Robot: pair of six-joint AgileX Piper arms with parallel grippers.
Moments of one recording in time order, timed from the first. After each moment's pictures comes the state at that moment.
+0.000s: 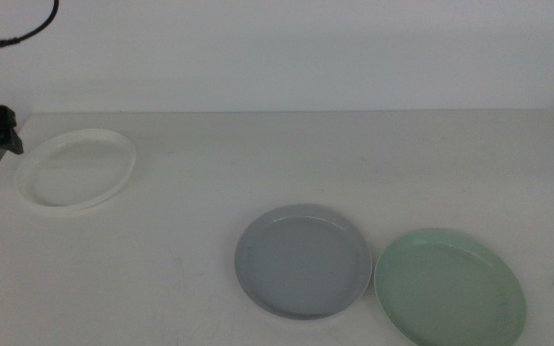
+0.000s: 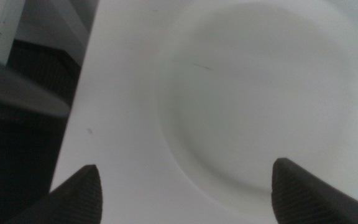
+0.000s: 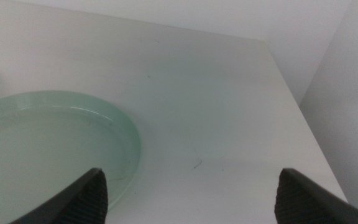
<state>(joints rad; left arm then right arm) 0.34 1.86 -1.44 -0.28 0.71 0.24 -0.07 -0.01 0.03 0.08 0.34 -0.21</state>
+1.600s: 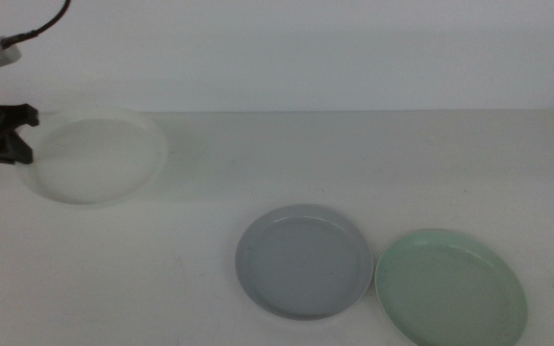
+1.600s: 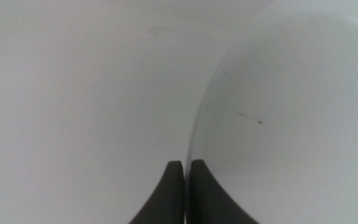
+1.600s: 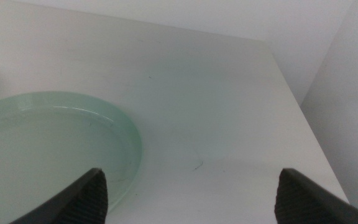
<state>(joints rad) 0.31 1.78 -1.37 -0.48 0.83 0.38 -0.07 -0.01 0.03 0.08 0.34 -0.21</state>
